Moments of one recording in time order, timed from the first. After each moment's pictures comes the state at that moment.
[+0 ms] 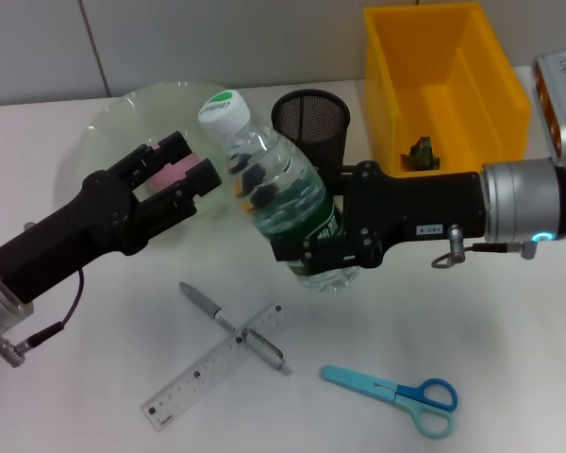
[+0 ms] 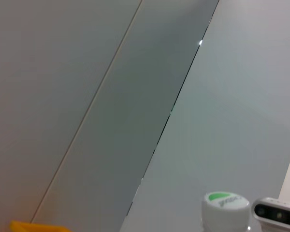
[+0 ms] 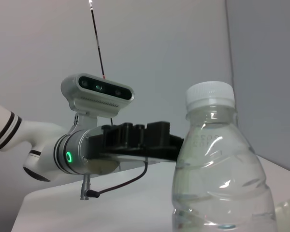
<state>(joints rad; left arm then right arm) -0.50 -2.07 0.84 0.26 1.39 1.70 -1.17 0.60 2.08 -0.96 -0.65 -1.75 -1.56 1.30</state>
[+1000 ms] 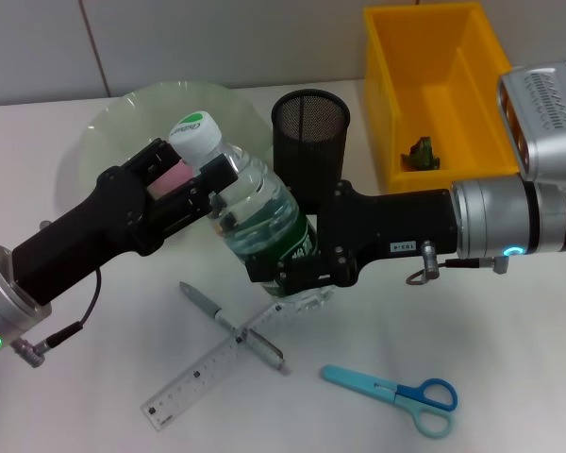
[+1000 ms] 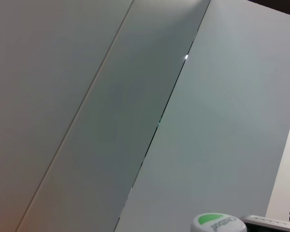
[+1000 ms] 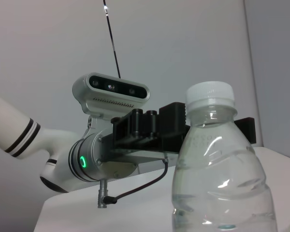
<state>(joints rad) -0.54 -2.08 0.84 0.17 1.36 1.74 -1.10 0.66 2.08 -0.96 -0.52 -1.75 -1.56 1.24</state>
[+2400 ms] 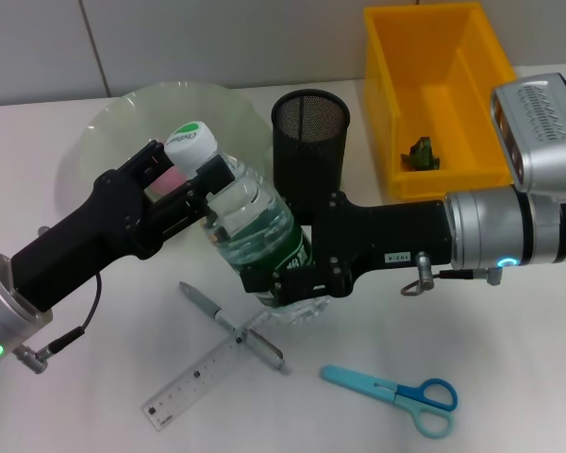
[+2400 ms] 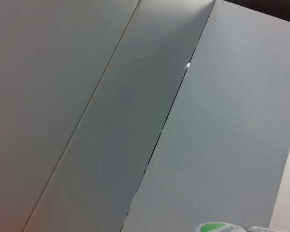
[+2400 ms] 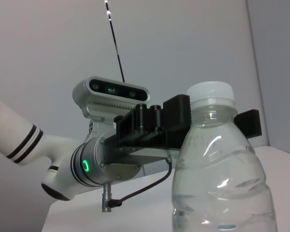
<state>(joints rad) -0.53 -2.08 0.84 0.13 1.34 1.75 -1.05 0.66 2.08 -0.96 -0.46 -1.74 -1.56 1.22</state>
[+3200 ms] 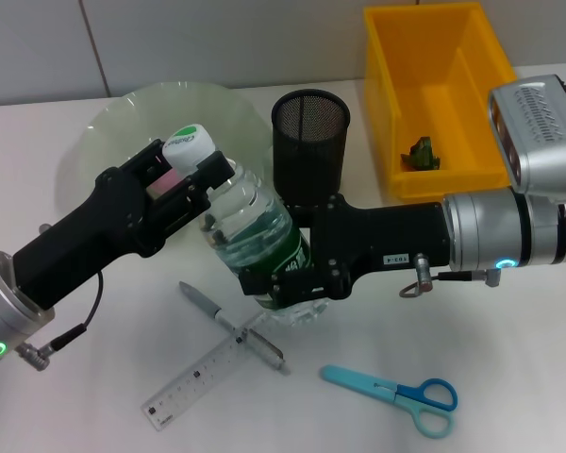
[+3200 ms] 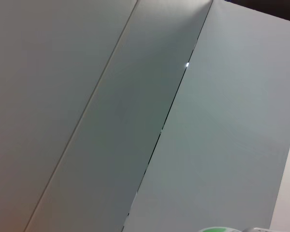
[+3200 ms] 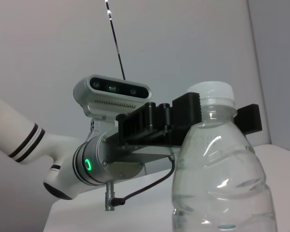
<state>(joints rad) -0.54 -2.08 0.84 0.12 1.34 1.75 -1.04 0.67 2.08 -0.96 -0.45 -1.74 -1.56 1.22</state>
